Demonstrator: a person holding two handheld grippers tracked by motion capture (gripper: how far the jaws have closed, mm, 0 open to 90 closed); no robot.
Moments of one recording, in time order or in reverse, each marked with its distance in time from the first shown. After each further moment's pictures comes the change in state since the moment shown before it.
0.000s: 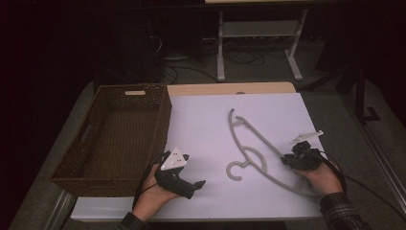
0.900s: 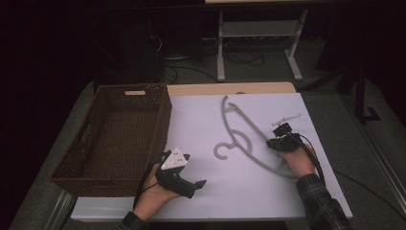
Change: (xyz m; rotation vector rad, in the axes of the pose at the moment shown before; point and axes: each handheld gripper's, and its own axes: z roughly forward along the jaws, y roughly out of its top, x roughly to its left) left arm 0.000 0.001 0.002 -0.006 -0.006 -0.001; right arm 0.003 0.061 0.040 -0.027 -0.057 0.096
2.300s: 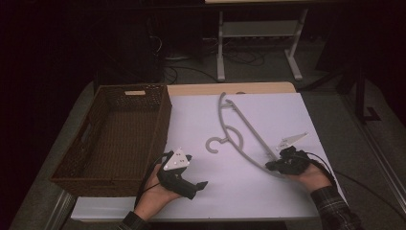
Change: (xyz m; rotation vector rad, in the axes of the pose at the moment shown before) left arm -0.002 0.000 0.004 0.015 -0.013 0.014; right arm 0.027 -0.048 -0.041 0.017 0.318 -0.271
